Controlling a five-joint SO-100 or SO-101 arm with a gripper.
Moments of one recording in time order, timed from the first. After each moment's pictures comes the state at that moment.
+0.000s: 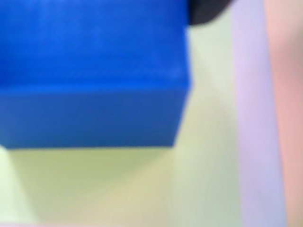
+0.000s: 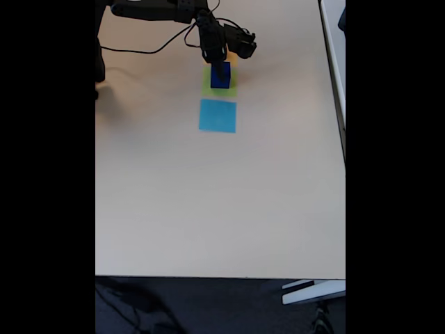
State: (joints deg) arm -5.5 68.1 78.4 57.4 94.2
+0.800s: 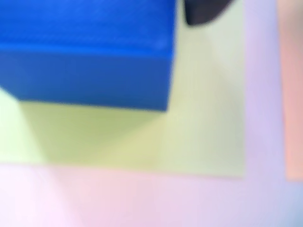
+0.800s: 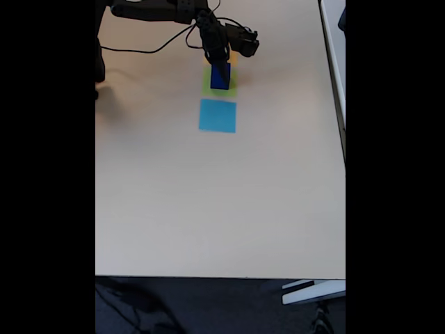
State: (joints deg) arm -4.1 68.2 74.9 55.4 90.5
